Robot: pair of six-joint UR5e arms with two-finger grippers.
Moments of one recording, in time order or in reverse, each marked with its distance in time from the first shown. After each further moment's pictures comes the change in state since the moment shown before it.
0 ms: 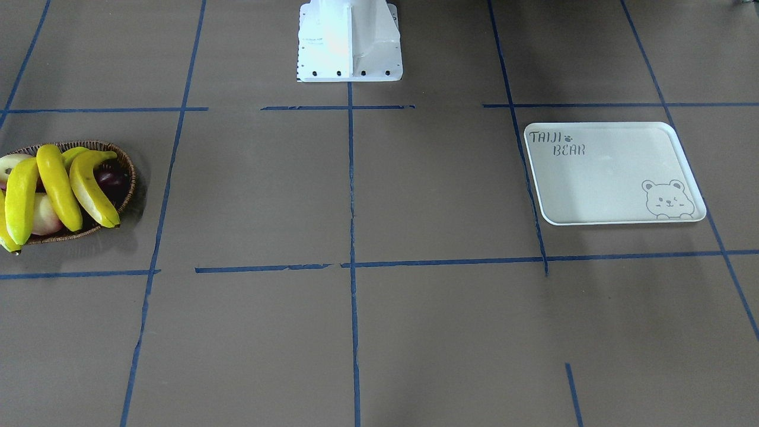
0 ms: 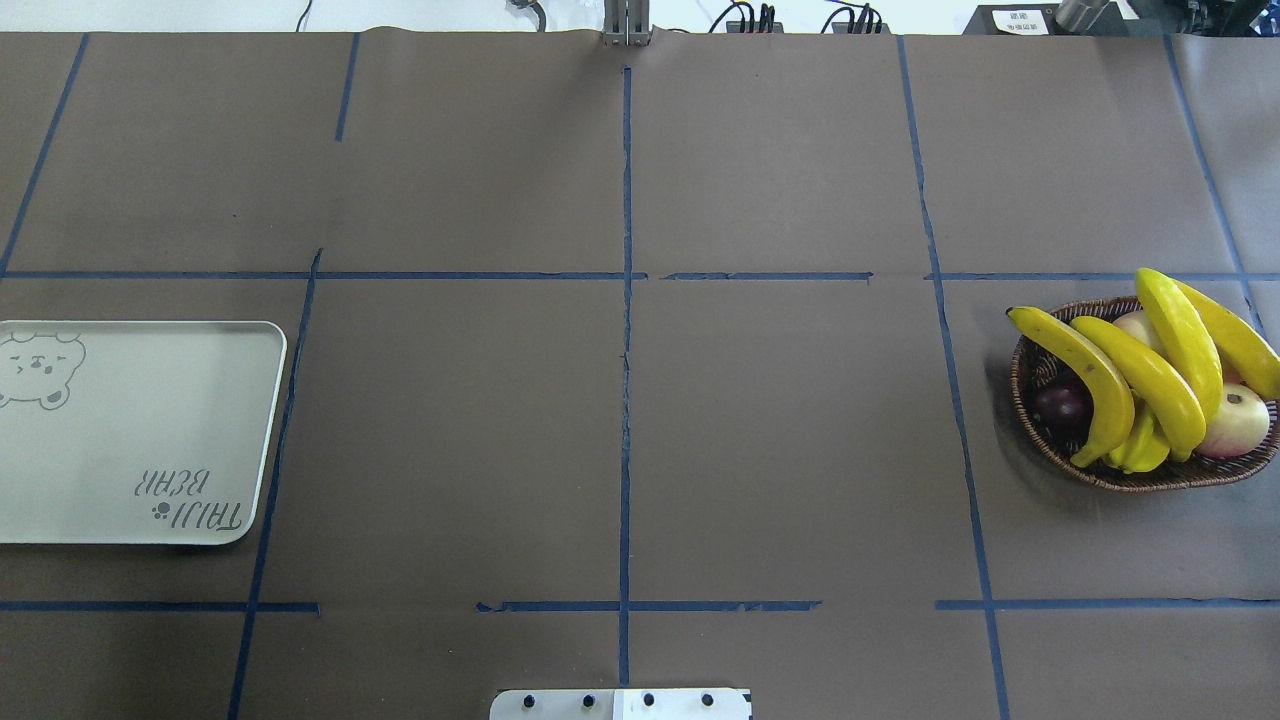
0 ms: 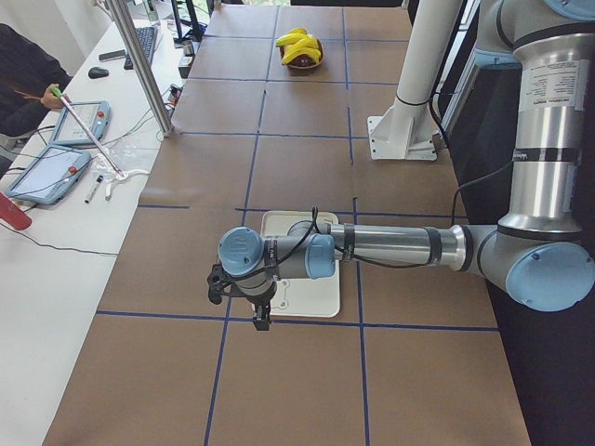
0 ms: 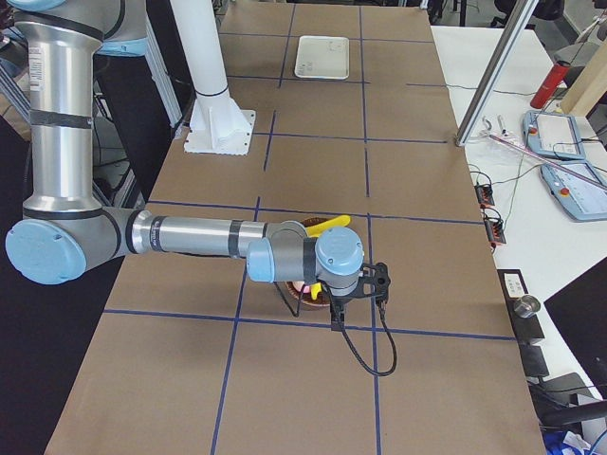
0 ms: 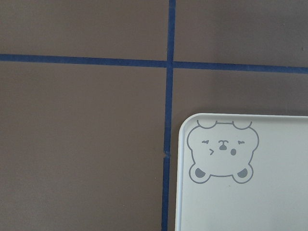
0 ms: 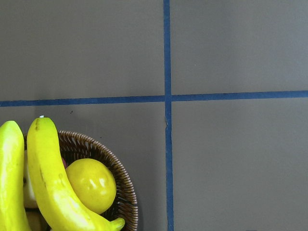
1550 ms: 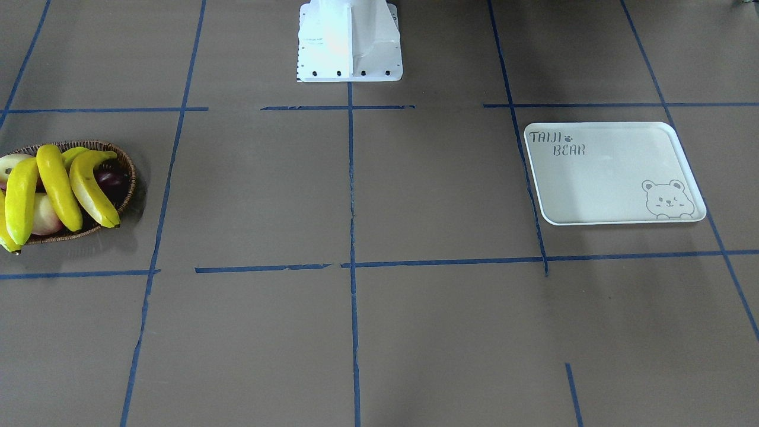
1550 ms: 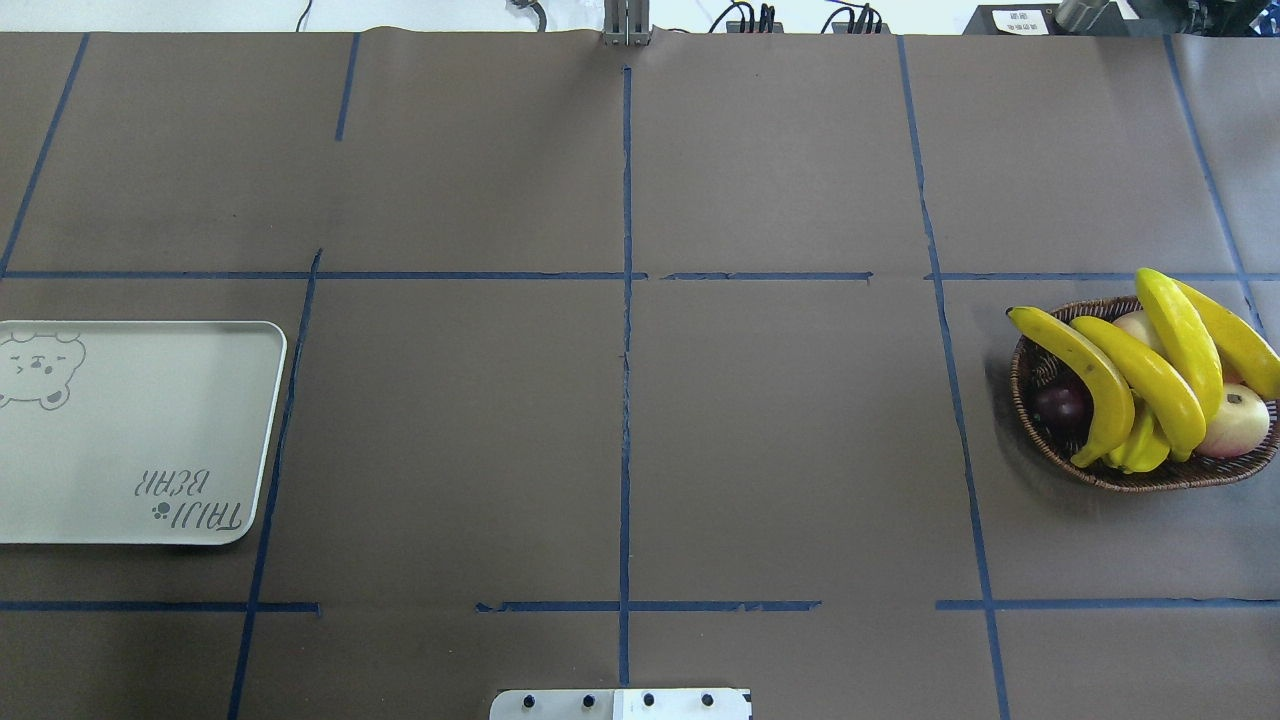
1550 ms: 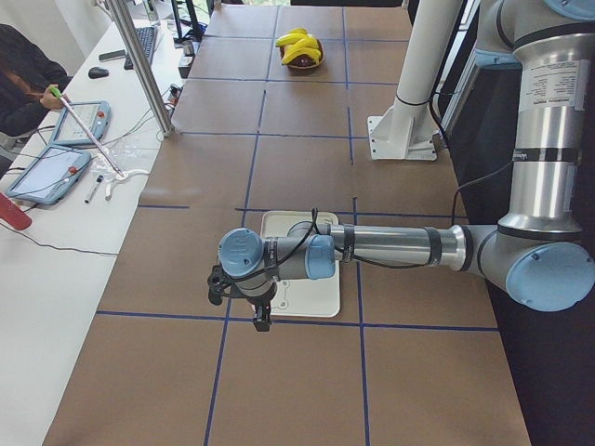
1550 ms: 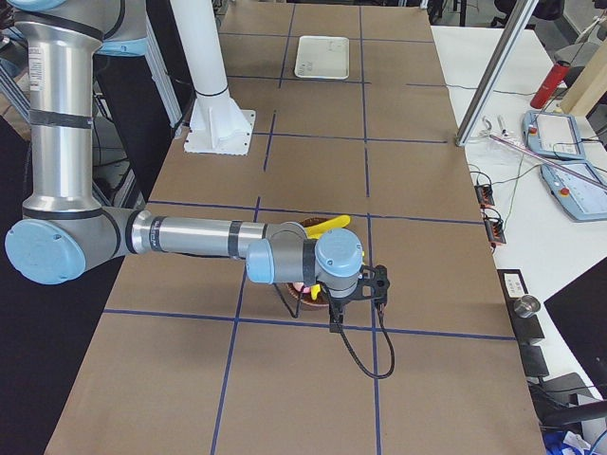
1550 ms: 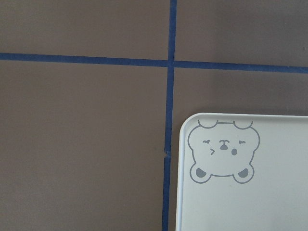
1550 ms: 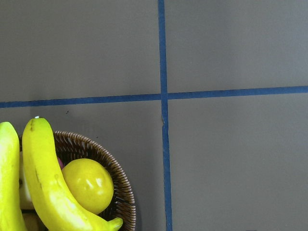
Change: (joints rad) left arm 0.000 0.000 0.008 -0.006 0.000 -0.002; right arm 0.000 -0.001 -0.005 -0.001 -0.003 0.013
